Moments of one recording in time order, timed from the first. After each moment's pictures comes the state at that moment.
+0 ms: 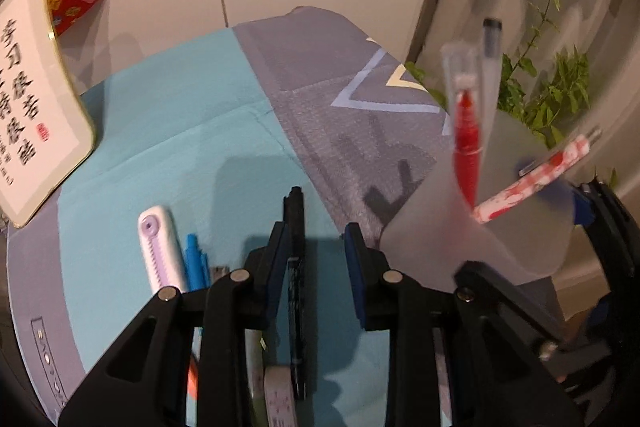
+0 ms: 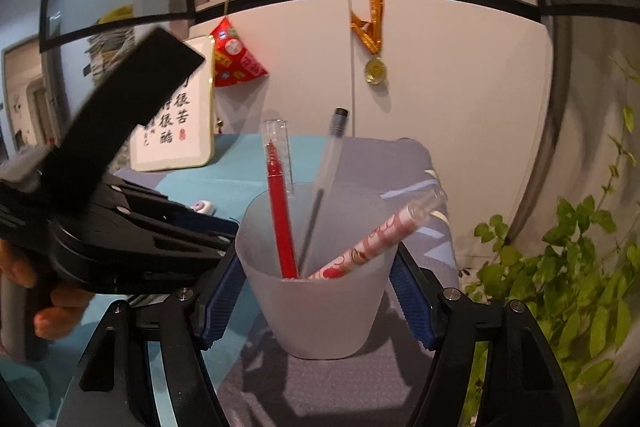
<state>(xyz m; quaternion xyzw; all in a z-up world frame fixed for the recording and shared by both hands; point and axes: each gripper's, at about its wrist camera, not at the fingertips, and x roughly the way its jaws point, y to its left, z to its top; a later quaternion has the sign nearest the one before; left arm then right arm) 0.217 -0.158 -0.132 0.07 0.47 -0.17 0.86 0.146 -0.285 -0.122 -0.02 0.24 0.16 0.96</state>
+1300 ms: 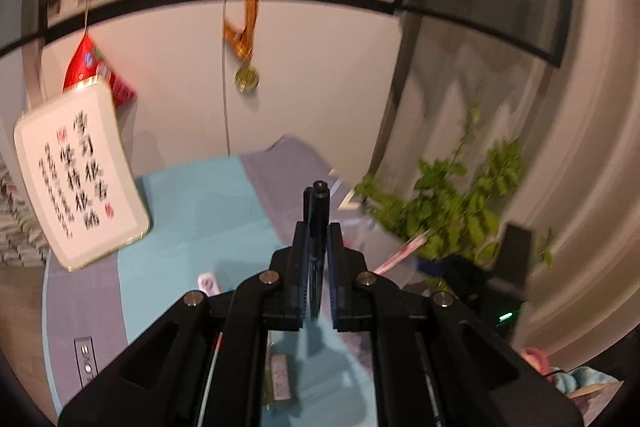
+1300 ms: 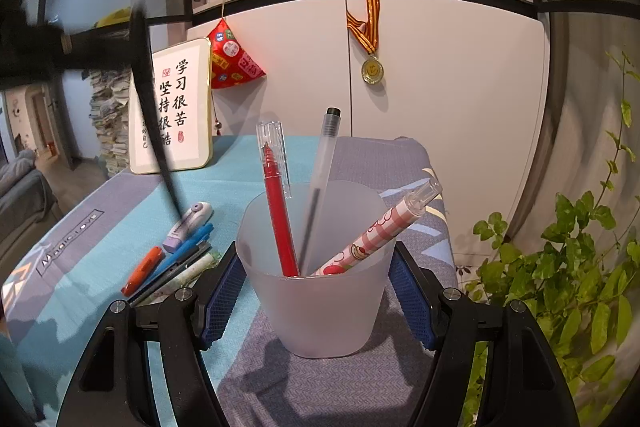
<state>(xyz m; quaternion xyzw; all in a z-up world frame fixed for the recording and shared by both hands) 0.128 -0.122 0.016 0.01 0.30 -0.22 0.93 0.145 -0.288 -0.124 -0.02 0.24 0.16 0.96</state>
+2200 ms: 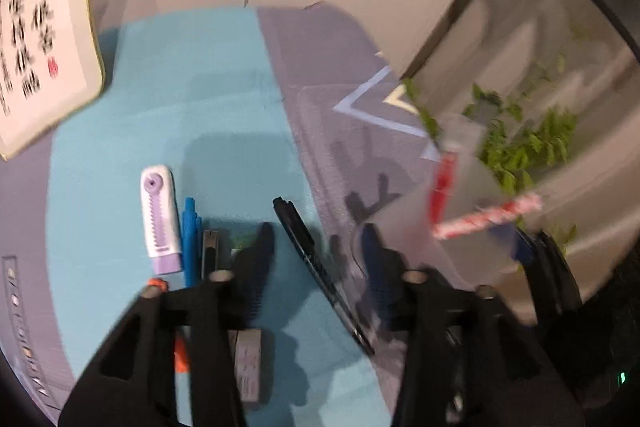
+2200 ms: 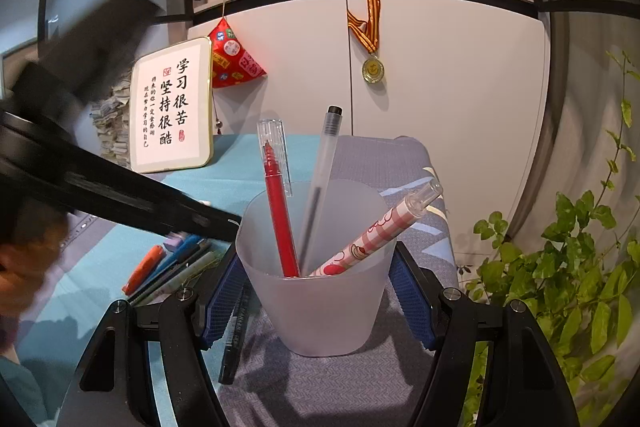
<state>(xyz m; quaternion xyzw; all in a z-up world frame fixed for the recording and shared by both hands) 0.220 -0.136 -0.112 -0.06 0.52 -0.15 0.84 0.144 -0.290 -0.125 -0.02 0.25 0.17 0.95</state>
